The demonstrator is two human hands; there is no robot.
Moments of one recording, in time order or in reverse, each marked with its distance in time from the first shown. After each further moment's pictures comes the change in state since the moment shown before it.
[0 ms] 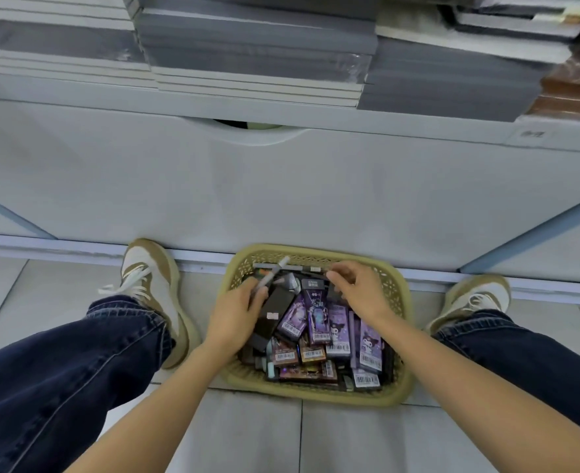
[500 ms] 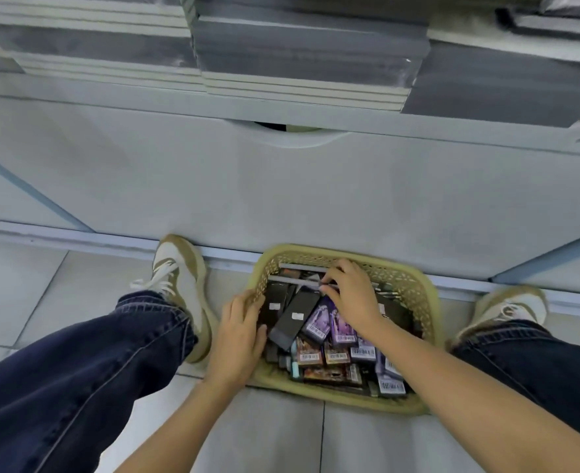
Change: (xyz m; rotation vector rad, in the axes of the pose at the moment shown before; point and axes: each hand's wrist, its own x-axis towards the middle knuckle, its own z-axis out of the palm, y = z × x) left_hand -0.047 -0.044 -0.002 0.278 0.151 0.173; right_hand 0.013 -0.008 0.052 -0.604 -0.035 -0.340
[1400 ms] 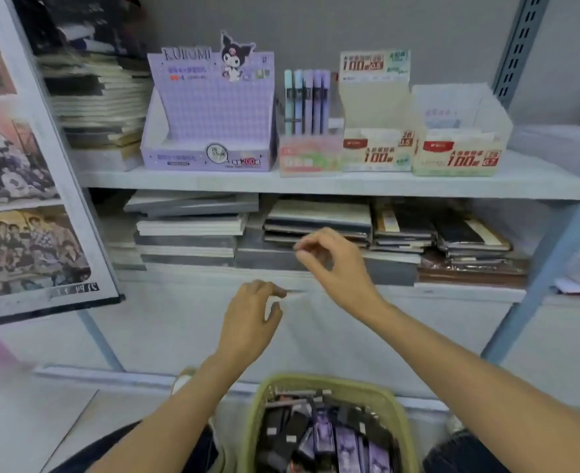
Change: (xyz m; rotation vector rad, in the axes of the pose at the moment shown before) left_hand 0.082 0.142 -0.237 -0.113 0.382 0.263; right_hand -0.003 -0.155 -0.321 0.512 0.574 -0.509
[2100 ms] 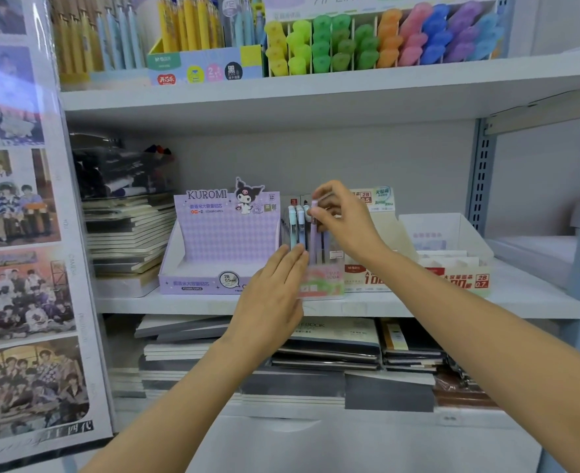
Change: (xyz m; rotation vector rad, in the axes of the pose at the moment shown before) left_hand 0.141 0.082 -0.119 0.510 0.104 0.408; right_hand 0.204 -0.059 -0.083 0.004 0.157 -0.046
